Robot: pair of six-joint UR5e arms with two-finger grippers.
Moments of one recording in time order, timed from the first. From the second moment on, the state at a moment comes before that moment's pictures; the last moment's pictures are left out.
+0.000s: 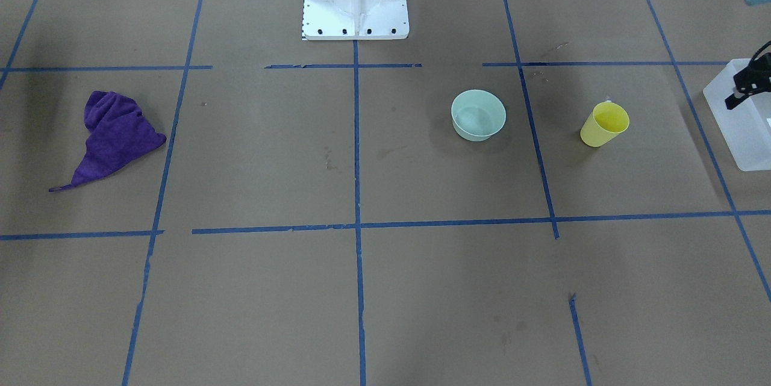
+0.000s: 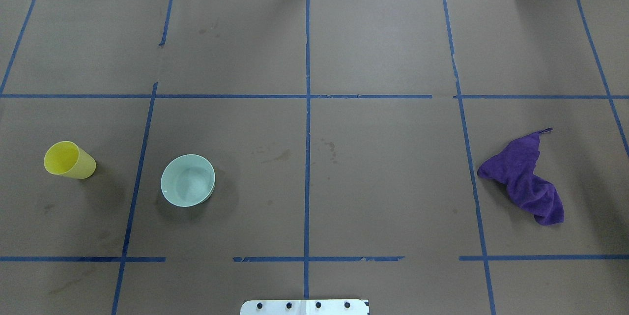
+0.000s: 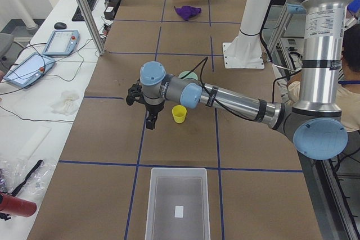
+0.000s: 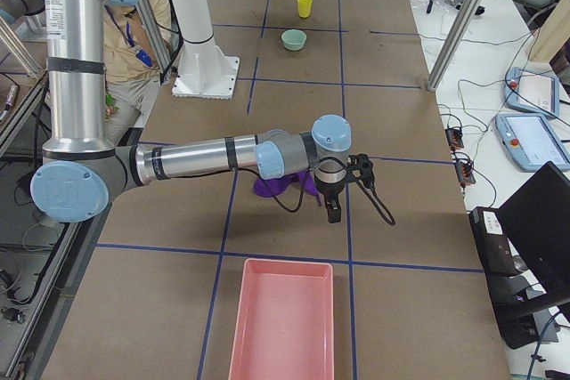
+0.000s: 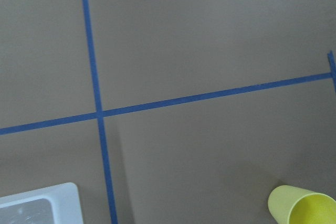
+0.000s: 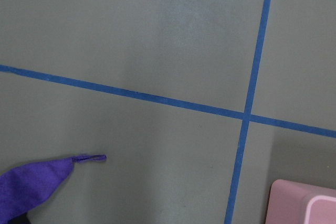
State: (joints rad) left arm -1.35 -1.56 -1.86 -1.68 -2.40 -0.18; right arm 1.41 -1.61 1.77 -1.45 2.30 0.11
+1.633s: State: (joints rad) left arm -1.00 -1.56 -1.71 -1.84 -2.34 -0.41; right arm 1.39 -1.61 1.77 -1.41 2.31 0.12
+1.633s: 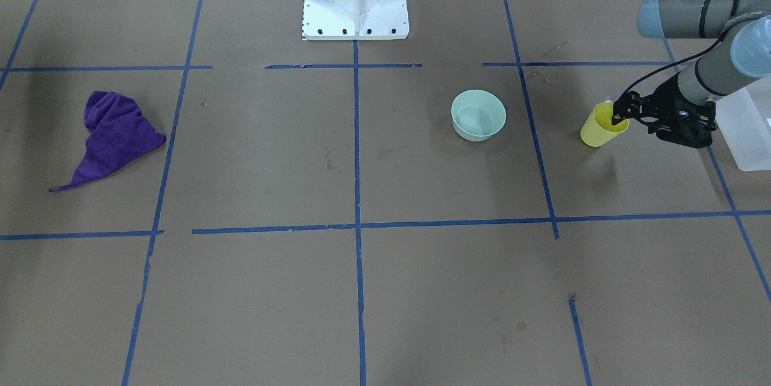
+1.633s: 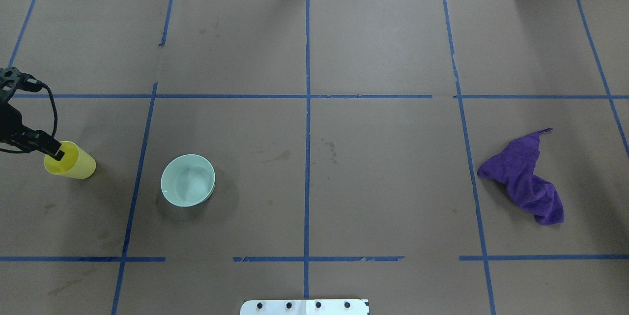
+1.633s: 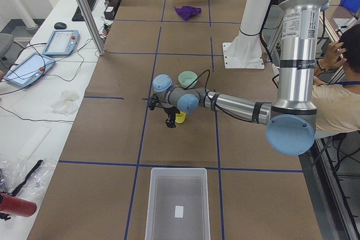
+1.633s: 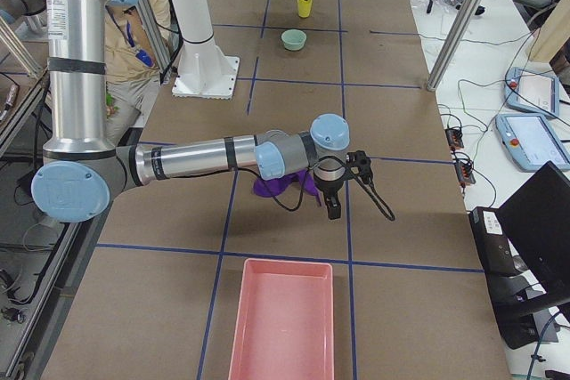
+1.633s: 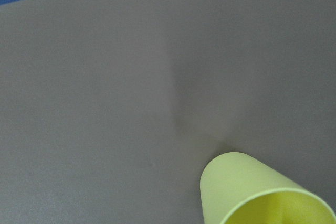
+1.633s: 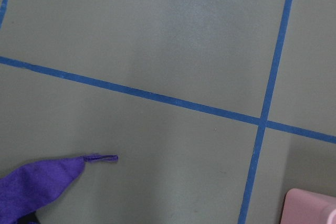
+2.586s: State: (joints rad) left arm -1.06 -1.56 -1.77 -1.85 -2.34 -0.41; right arm 1.39 -1.61 1.79 -1.41 2.31 0.11
